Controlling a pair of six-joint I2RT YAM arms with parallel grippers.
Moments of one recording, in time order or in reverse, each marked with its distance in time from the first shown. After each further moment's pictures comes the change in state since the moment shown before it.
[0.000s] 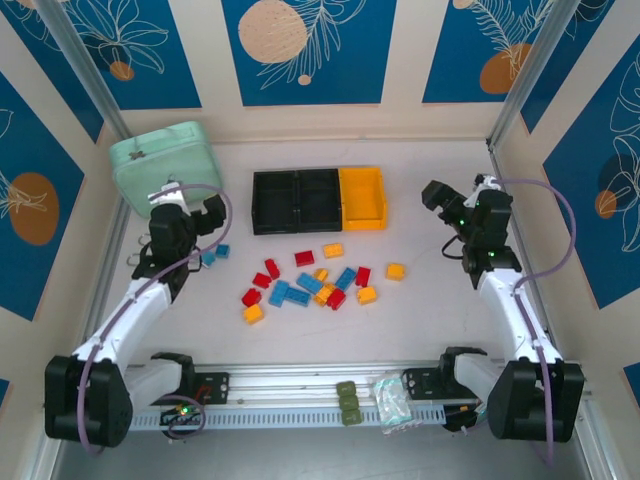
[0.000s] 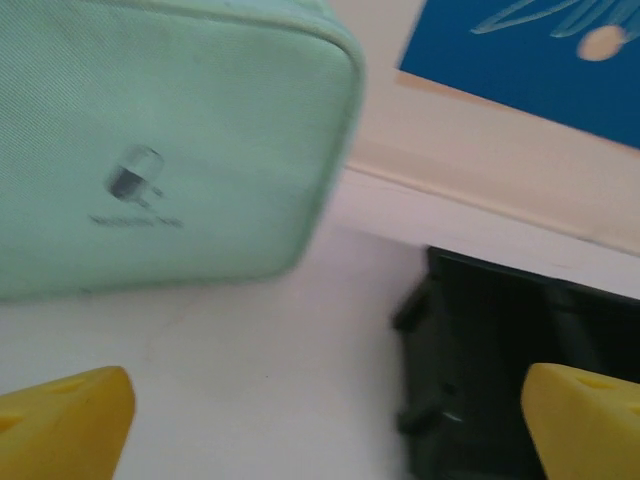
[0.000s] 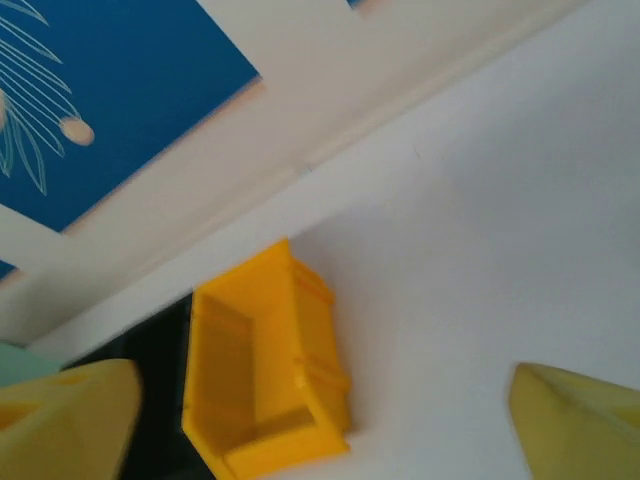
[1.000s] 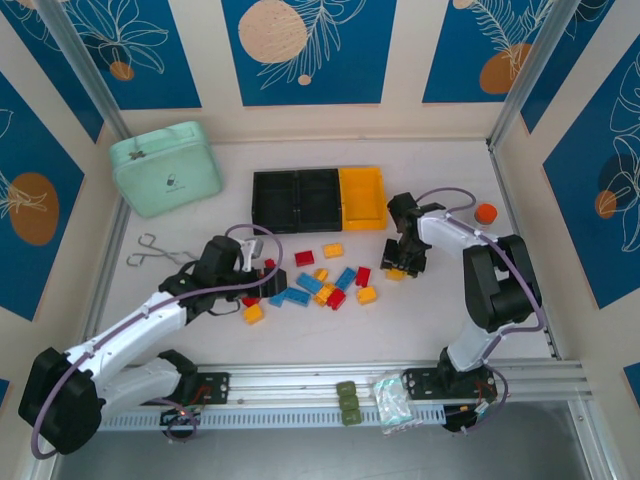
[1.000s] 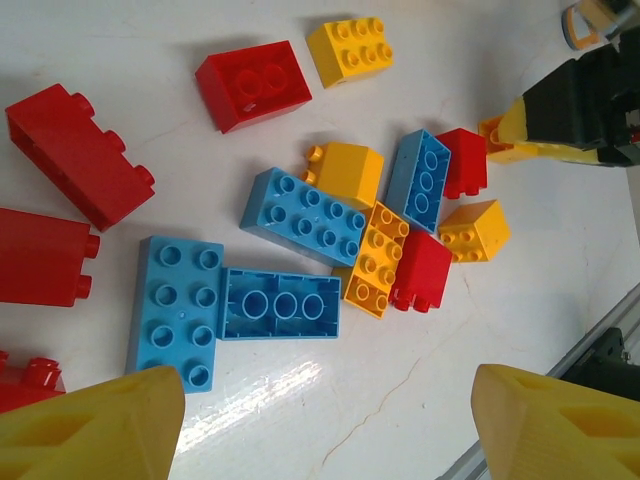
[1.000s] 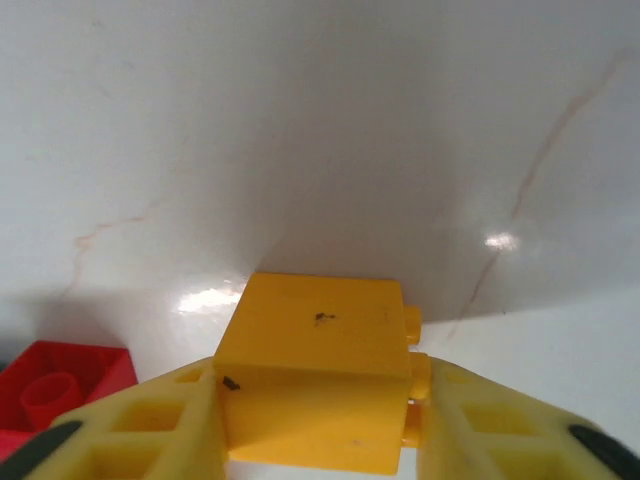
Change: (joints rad) left arm -0.449 -0.035 -0.057 -0.418 0.429 -0.237; right arm 0.388 0.625 0.293 -0.749 0.153 -0.019
